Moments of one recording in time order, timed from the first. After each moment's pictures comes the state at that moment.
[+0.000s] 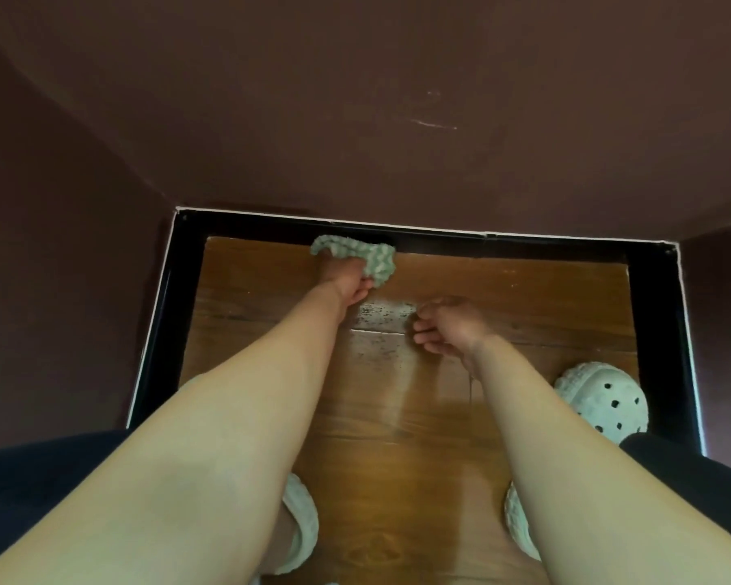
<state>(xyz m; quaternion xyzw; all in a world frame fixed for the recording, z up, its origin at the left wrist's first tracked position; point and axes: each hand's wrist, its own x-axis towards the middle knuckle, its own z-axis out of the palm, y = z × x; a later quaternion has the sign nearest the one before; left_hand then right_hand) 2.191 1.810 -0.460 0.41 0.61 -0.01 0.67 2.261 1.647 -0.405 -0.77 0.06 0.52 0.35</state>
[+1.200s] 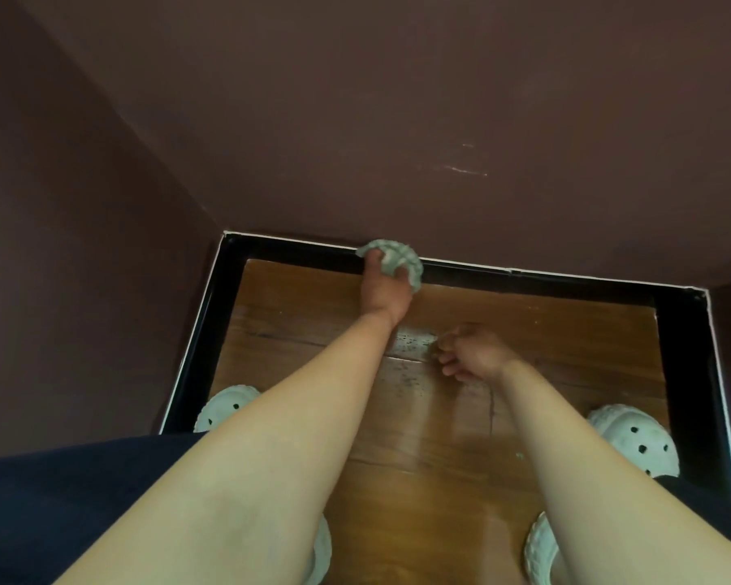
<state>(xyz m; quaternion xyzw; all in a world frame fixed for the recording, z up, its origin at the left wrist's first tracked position) 2.208 1.798 -0.449 0.58 0.56 0.08 0.59 2.267 1.655 -0.411 -0.81 -0.05 0.53 0.25</state>
